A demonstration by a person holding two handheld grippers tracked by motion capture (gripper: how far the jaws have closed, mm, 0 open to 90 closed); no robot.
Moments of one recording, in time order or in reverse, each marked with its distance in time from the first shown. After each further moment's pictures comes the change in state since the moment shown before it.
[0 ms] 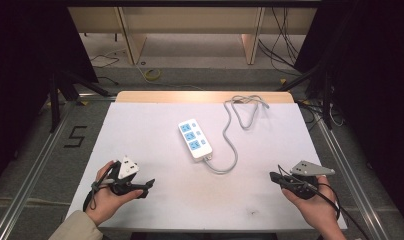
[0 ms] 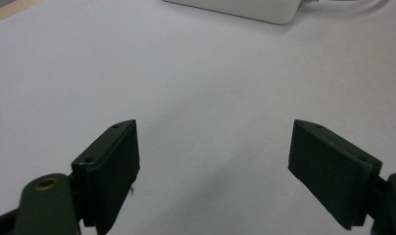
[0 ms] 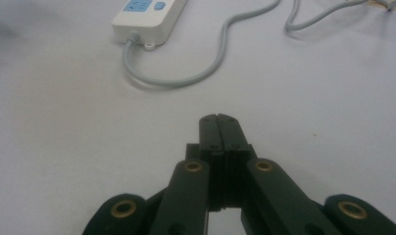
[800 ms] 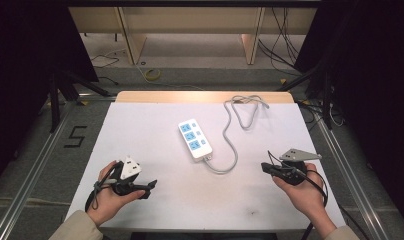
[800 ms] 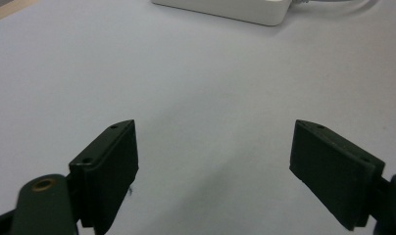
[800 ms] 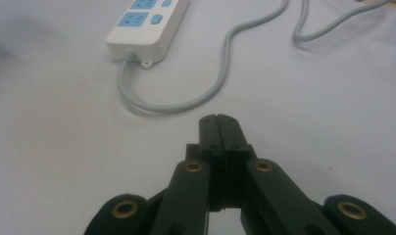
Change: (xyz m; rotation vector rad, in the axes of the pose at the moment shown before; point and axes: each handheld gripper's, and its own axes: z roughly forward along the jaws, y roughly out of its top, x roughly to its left) left arm -0.002 0.001 0.002 0.003 -0.017 0.011; right arm -0.003 0.027 0.026 0.025 0.016 0.031
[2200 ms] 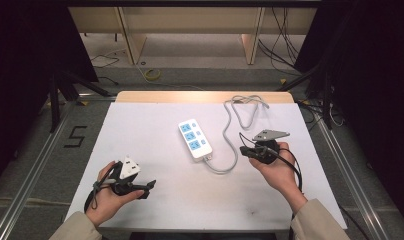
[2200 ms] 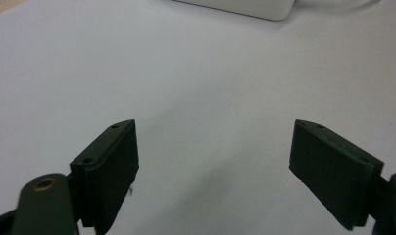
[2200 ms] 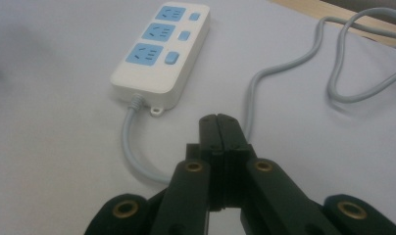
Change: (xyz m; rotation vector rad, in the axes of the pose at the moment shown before) left arm 0.002 -0.002 0.000 0.005 0.002 -0.015; right arm 0.016 0.057 0.054 0.026 0.021 -0.084
